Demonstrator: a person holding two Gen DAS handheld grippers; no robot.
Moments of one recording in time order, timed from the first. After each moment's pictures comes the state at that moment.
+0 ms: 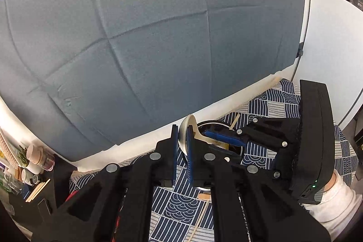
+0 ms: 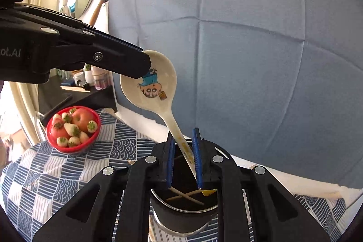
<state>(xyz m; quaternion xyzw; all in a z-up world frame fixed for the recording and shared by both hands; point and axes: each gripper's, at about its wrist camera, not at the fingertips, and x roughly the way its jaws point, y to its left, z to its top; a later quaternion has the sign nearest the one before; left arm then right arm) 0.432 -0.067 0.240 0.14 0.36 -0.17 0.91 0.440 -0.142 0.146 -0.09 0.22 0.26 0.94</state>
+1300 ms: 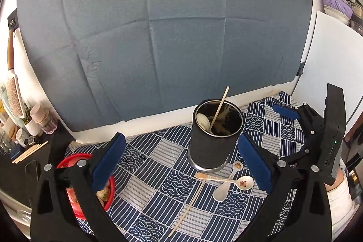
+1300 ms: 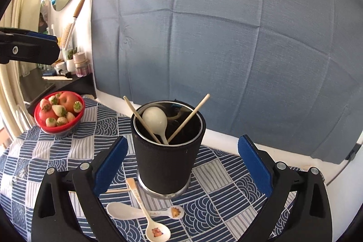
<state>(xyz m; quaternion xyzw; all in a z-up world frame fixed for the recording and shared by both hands) 0.358 0.003 0.231 0.05 0.34 -0.15 0.93 0.375 -0.177 0.141 -0.10 0.24 0.16 0.95</state>
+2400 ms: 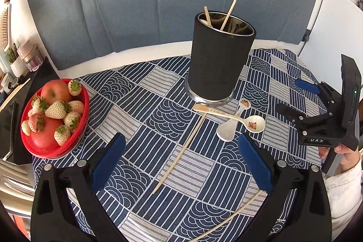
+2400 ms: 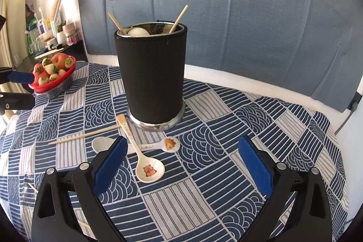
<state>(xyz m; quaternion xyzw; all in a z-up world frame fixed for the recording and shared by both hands) 0.316 0.012 0.108 0.04 0.44 -0.14 0.89 0.347 -0.217 0.056 -0.06 0.35 0.13 0.93</state>
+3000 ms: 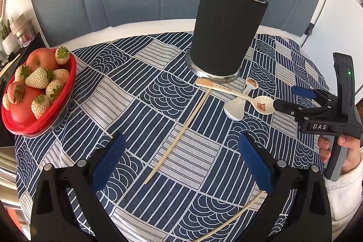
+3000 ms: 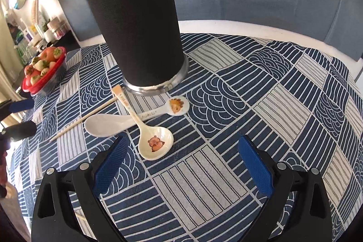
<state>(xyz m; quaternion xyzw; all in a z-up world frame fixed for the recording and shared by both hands) 0.314 0.019 0.058 0.02 0.47 -0.14 0.87 0.360 -0.223 0.008 0.03 0.45 0.12 0.89</state>
